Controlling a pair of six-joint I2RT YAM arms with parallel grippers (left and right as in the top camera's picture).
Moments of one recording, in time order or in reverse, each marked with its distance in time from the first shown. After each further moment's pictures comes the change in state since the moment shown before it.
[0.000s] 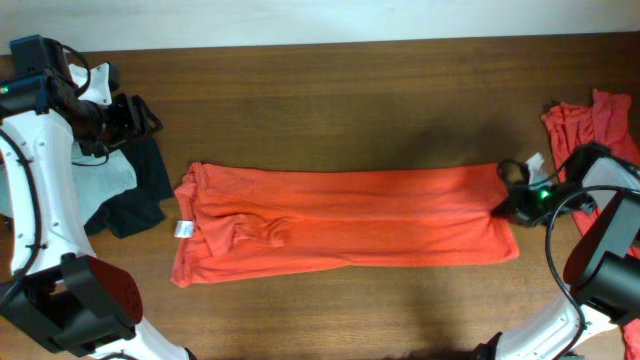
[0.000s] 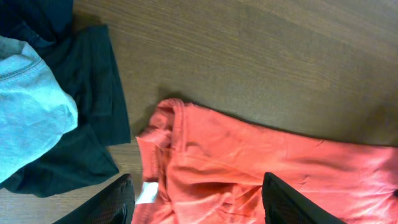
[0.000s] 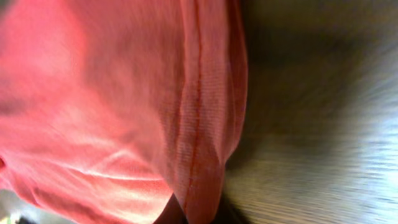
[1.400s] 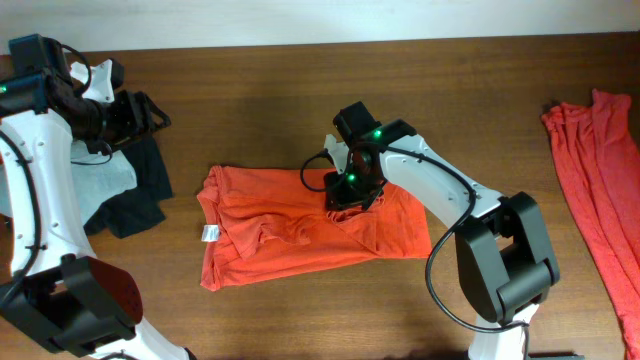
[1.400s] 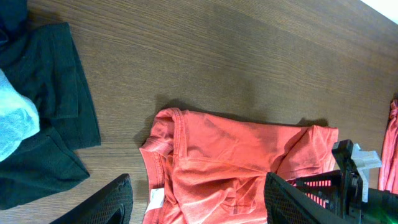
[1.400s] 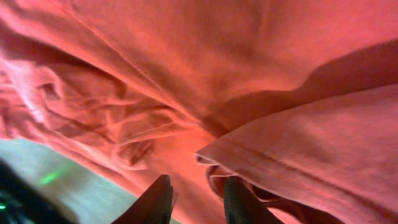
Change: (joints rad) left arm 0.000 0.000 0.011 -0.017 0.109 0.000; right arm 1.022 -0.003 0.228 0.042 0.076 0.402
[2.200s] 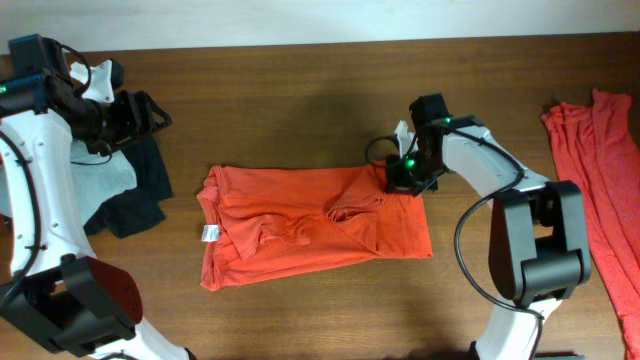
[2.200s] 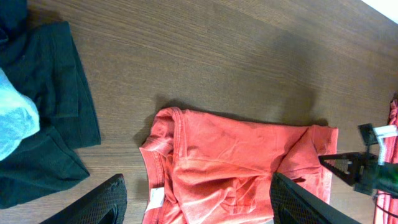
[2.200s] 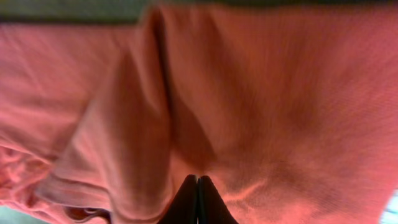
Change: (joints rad) left arm 0.000 0.000 0.000 -0.003 0.000 0.000; right arm -0.311 0.010 -0.141 0.112 0.016 0.024
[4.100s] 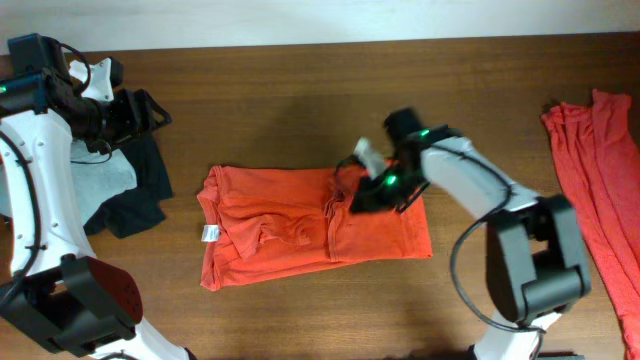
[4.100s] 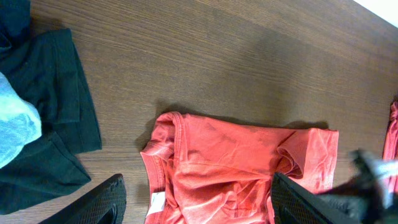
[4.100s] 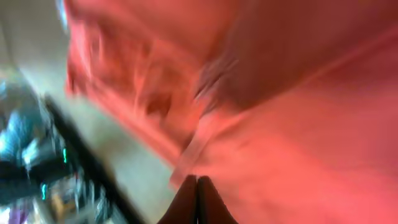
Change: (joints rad) left arm 0.000 0.000 0.000 0.017 0.000 0.000; right arm 0.094 -0.080 -0.014 -0.082 -0.306 -0.219
